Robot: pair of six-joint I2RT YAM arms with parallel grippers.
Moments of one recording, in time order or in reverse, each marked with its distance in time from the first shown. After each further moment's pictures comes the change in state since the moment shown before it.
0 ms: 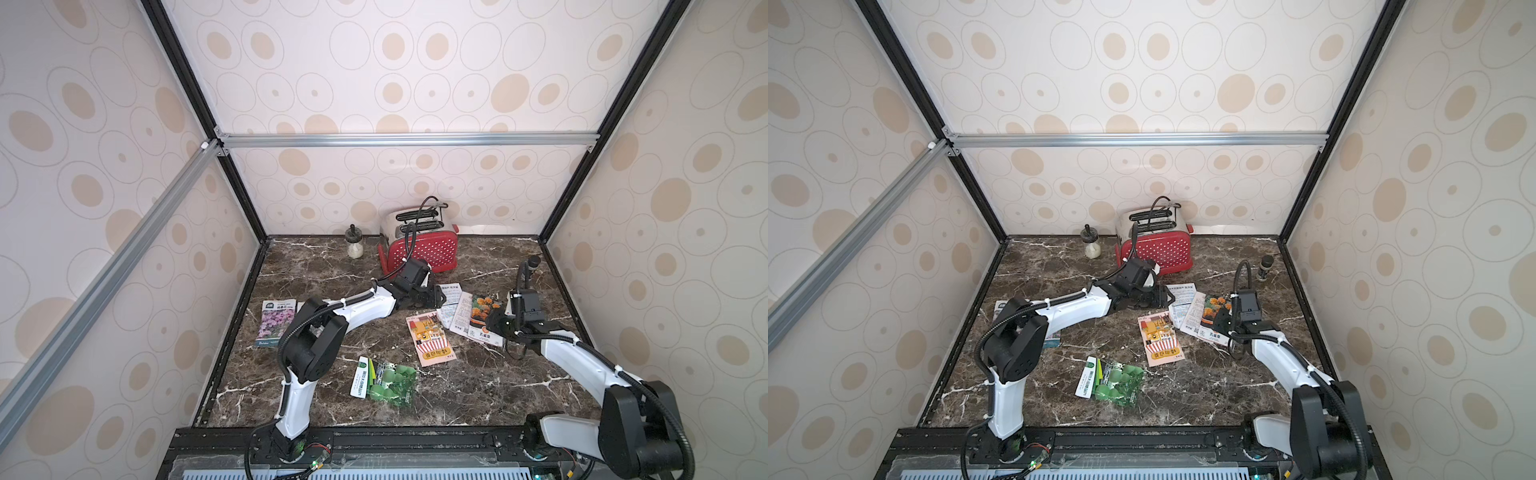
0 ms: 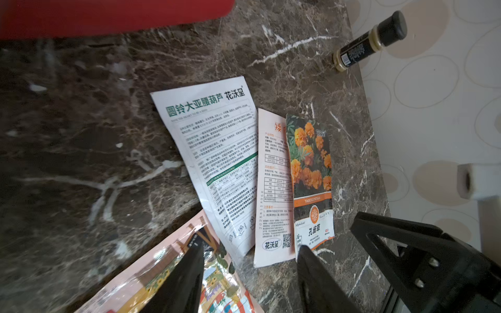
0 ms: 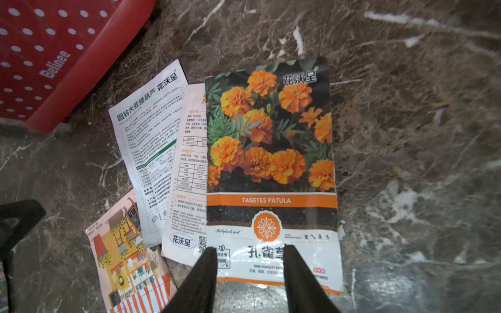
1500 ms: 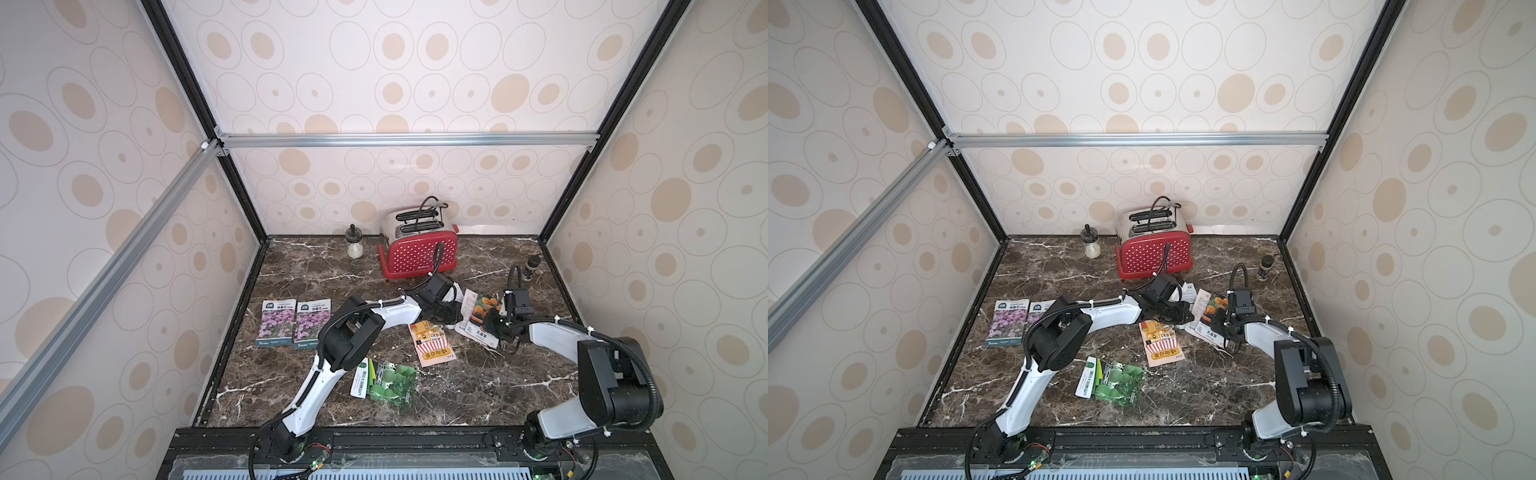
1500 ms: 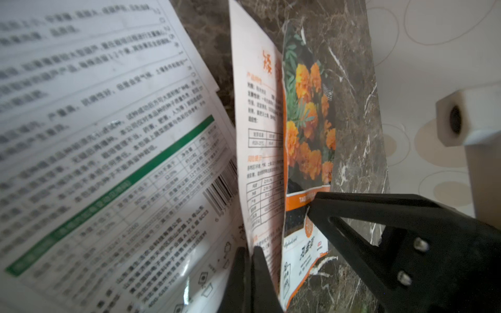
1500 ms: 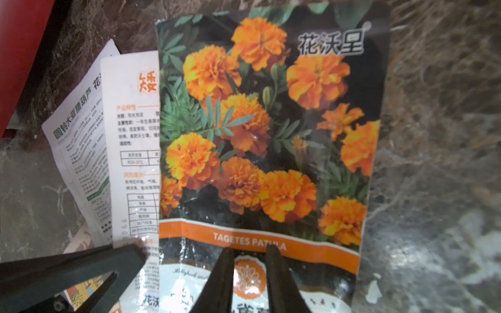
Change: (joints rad) left arm -0.084 0.273 0.178 0.072 0.139 -0.023; right arm -0.040 0.203 0.008 0.110 -0.063 0.071
